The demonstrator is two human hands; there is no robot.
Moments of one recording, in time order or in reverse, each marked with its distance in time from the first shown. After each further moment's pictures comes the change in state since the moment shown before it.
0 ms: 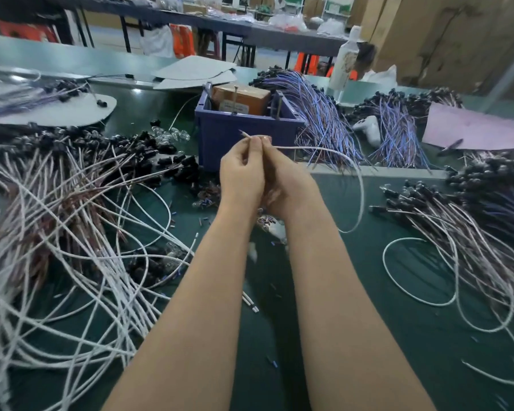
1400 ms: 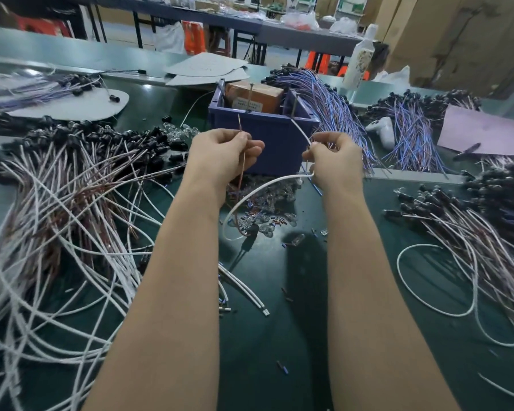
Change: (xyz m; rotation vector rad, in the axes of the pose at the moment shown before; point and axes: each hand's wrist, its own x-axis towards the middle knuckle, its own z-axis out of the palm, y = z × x) left_hand 0.020 0.032 -0.043 0.029 -0.068 -0.170; right_hand 0.013 -0.023 -0.034 -0.599 0.430 -0.491
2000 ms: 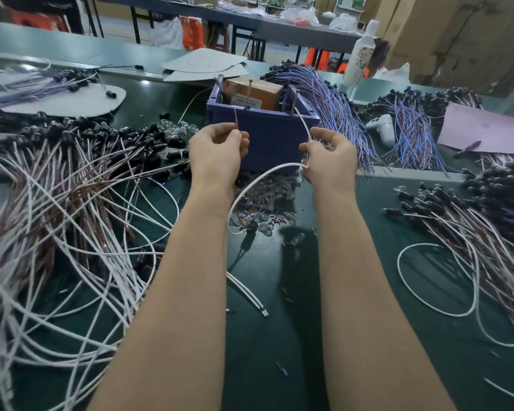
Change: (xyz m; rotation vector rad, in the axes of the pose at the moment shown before) left_hand 0.004 -0.011 0.009 -0.097 0.184 0.097; right_hand 0.002 0.007 0.012 0.148 0.021 0.015
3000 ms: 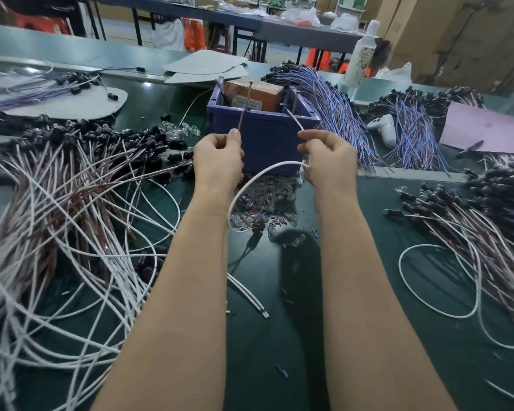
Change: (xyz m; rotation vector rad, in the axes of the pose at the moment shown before) left_hand 0.003 -0.007 -0.002 0.138 -0.004 -0.036; right_hand -0.004 -0.005 -0.003 -0.043 -0.054 -0.017
